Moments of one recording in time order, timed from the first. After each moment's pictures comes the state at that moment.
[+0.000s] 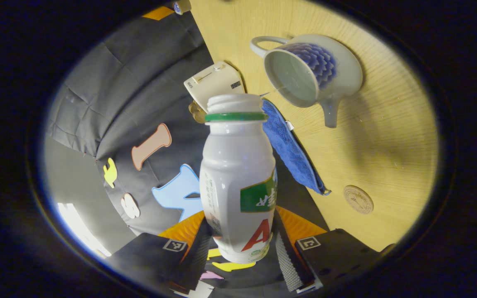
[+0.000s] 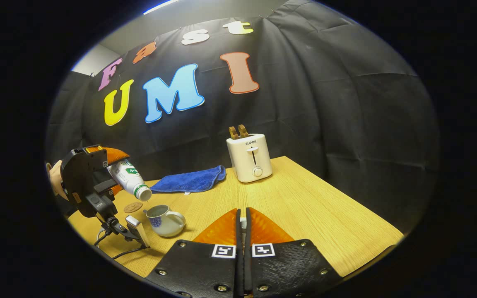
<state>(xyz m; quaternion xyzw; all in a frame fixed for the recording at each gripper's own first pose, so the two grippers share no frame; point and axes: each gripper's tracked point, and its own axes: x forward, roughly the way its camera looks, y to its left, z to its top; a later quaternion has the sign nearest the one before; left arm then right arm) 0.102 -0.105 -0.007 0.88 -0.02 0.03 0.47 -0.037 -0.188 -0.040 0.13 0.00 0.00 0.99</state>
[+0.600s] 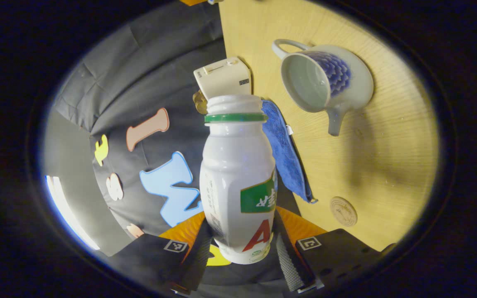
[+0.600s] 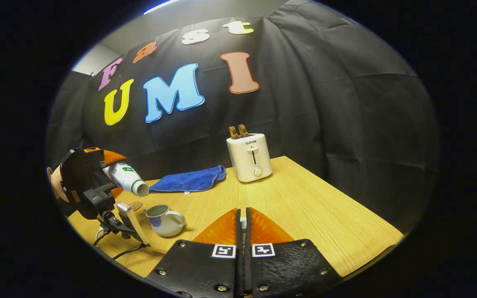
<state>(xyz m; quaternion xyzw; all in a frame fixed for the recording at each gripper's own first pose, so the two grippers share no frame) 0.111 -0.082 -0.023 0.81 0.01 0.02 0.58 -0.036 -0.187 -0.041 0.13 0.00 0.00 0.99</state>
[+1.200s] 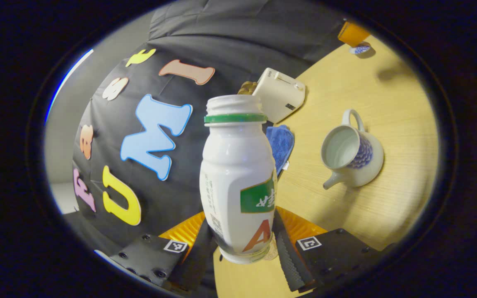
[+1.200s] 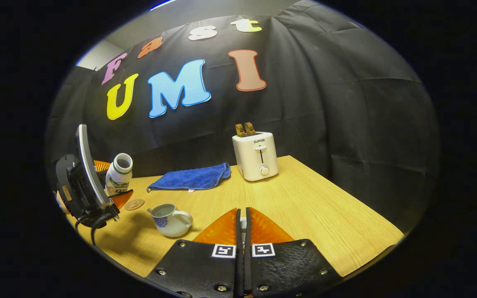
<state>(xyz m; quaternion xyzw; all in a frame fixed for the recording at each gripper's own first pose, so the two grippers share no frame) 0.088 -0.074 -0.038 0.52 0.04 -0.04 0.85 -0.031 -0.158 -0.032 0.11 0.01 0.01 0.99</state>
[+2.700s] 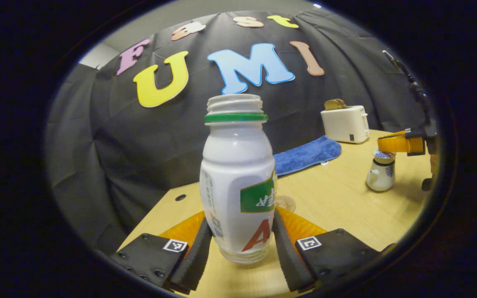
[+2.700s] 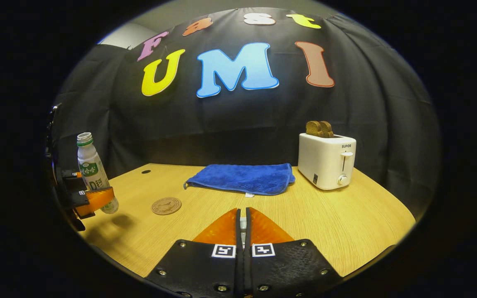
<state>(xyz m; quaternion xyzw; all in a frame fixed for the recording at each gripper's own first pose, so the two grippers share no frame) 0.039 0.123 -0.049 0.15 0.09 0.03 0.98 0.044 0.004 -0.006 0.04 0.02 0.10 0.99</state>
